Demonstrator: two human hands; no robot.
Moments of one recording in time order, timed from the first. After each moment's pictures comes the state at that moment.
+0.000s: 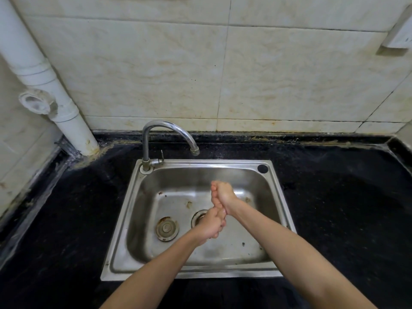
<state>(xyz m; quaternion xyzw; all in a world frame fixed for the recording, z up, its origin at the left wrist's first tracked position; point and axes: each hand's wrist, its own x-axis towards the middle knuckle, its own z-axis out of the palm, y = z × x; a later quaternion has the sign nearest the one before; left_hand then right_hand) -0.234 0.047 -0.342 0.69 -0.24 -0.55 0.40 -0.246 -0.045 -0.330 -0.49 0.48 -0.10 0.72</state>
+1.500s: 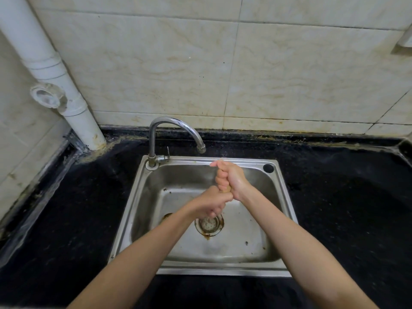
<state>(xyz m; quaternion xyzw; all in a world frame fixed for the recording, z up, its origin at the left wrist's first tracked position) -0.200 0.029 -0.293 0.68 -0.27 -0.57 0.36 -0.243 -0.062 -0.293 -0.45 0.34 -0.15 0.81</state>
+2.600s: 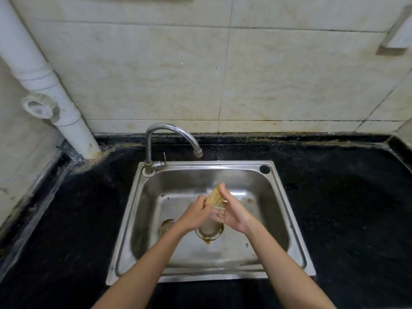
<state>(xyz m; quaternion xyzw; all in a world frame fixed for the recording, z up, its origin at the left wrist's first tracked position) -0.180 0.056 -0.347 0.76 -0.36 -0.41 0.34 -0.281 -0.036 -0.348 -0.37 0.38 -0.06 0.85</state>
